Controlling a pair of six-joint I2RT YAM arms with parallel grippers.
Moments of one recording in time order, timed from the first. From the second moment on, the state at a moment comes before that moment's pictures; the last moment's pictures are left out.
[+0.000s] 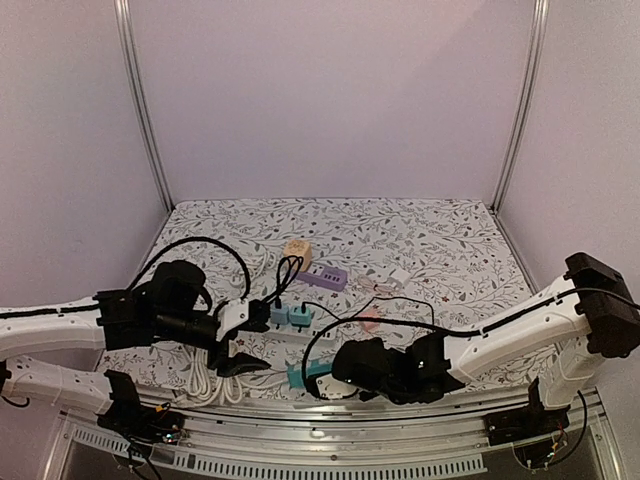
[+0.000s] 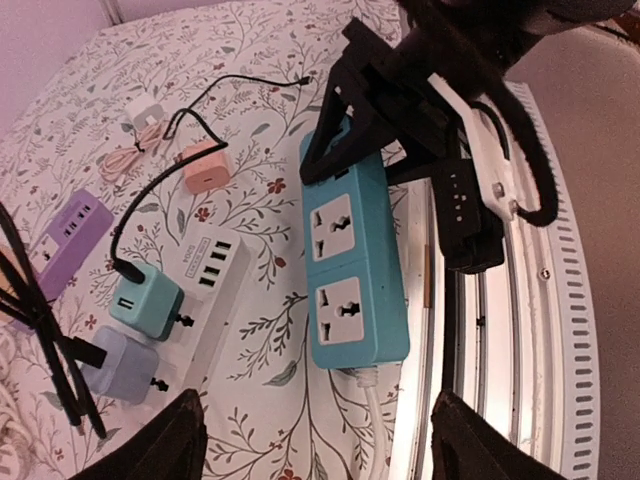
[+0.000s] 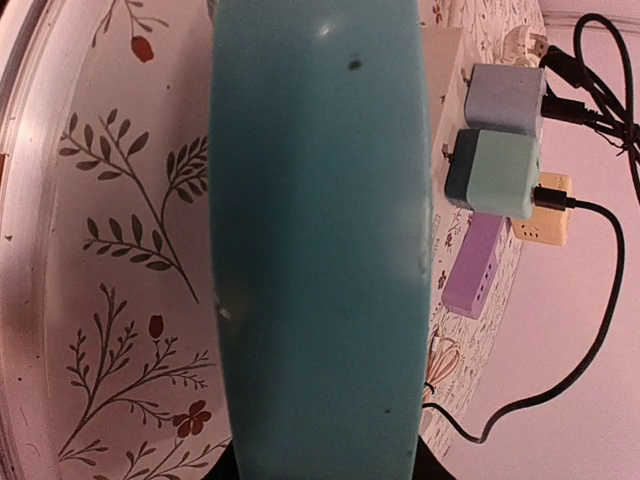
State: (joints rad) left arm -0.90 0.95 0.56 -0.25 0.38 0.34; right arm 1.43 1.69 0.93 -0.20 0.62 -0.72
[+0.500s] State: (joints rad) left arm -1.00 1.14 0.51 -0.06 0.28 0.37; right arm 1.47 1.79 0.88 -0.16 0.78 -0.62
